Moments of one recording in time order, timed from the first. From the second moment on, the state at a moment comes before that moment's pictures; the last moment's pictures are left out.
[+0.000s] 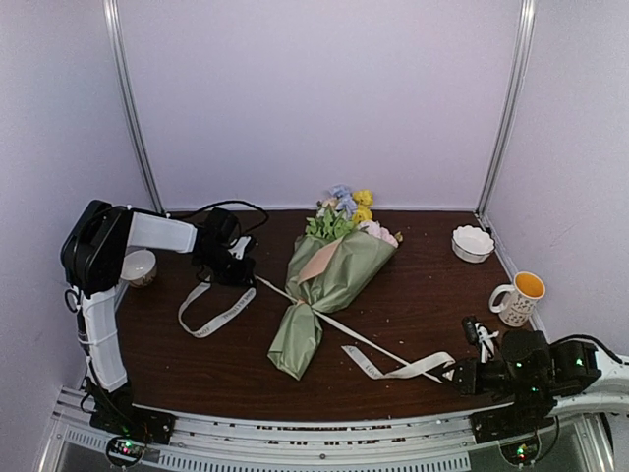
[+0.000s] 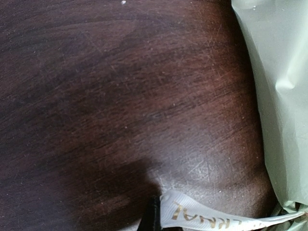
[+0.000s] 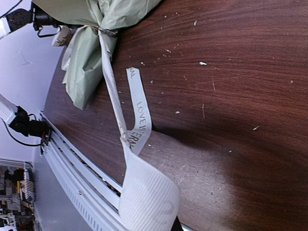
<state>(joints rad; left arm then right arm) -0.40 2.02 1.29 -0.36 0.28 -0.21 1.22 0.19 0.22 -0.68 0.17 1.04</state>
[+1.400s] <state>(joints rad) -0.88 1.56 0.83 -0.22 0.07 -0.18 0.47 1.27 1.03 -0.46 -0.04 0.37</state>
